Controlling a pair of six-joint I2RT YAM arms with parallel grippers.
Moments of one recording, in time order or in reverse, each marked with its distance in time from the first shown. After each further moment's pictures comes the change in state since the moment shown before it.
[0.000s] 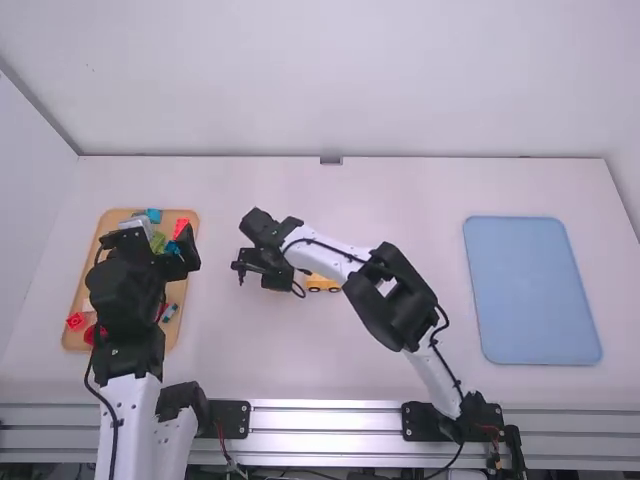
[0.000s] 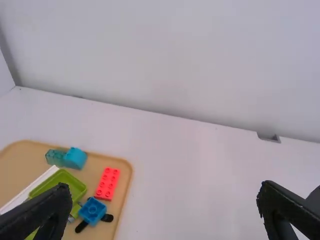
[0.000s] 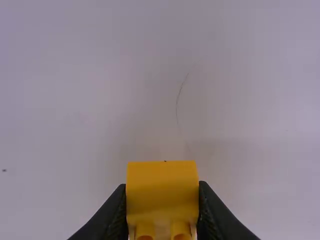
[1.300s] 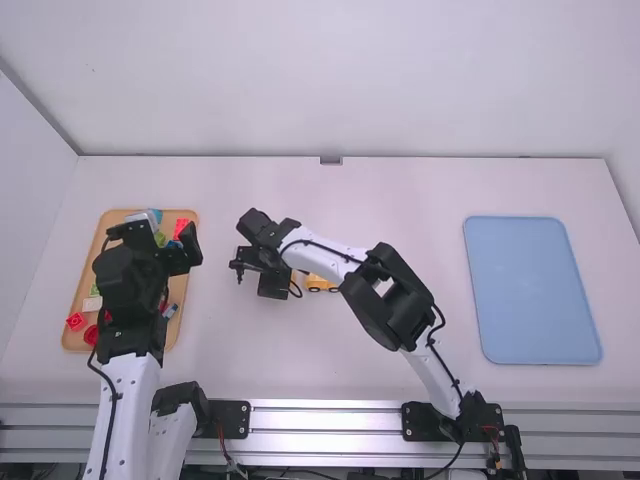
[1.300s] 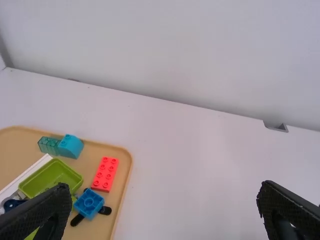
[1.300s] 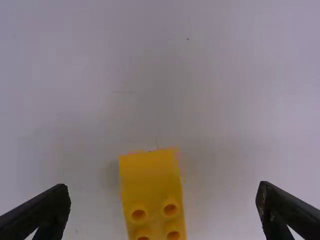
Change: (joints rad) left arm 0.000 0.131 0.000 0.061 -0.008 -0.002; right arm 0.002 0.017 0.016 0.040 0.060 -0.008
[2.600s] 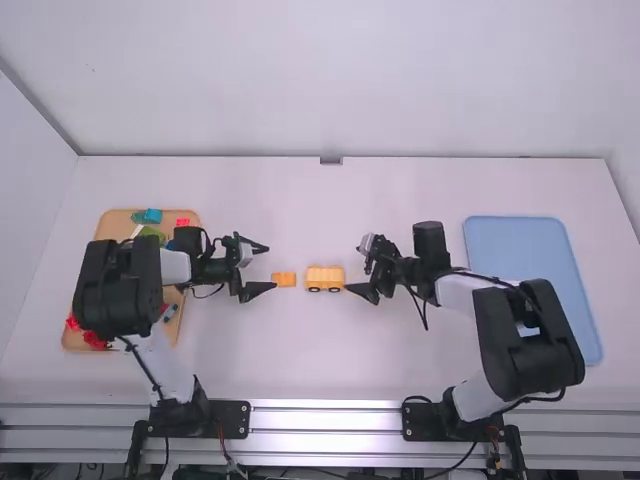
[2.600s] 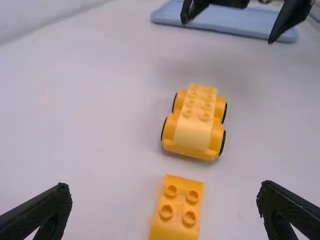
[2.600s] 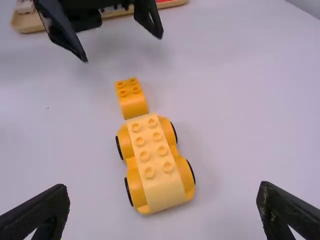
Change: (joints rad) left arm -0.116 1.176 0.255 -0.010 1.090 1.309; right arm -0.679 -0.623 -1.123 0.962 -0.887 -0.071
